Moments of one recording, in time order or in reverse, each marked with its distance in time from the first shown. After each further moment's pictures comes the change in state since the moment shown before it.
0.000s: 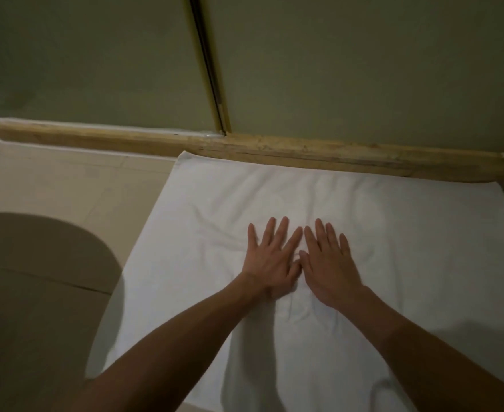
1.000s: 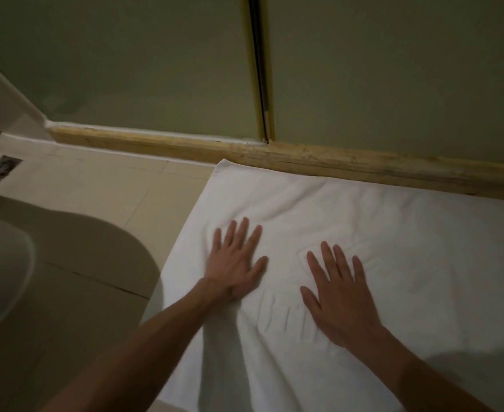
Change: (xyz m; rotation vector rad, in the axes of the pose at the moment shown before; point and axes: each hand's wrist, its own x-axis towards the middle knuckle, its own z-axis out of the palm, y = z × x) left_hand -0.043 -0.144 0.004 -0.024 0.079 -0.212; right_hand -0.009 -0.062 -0.008 0.040 0.044 -0.135
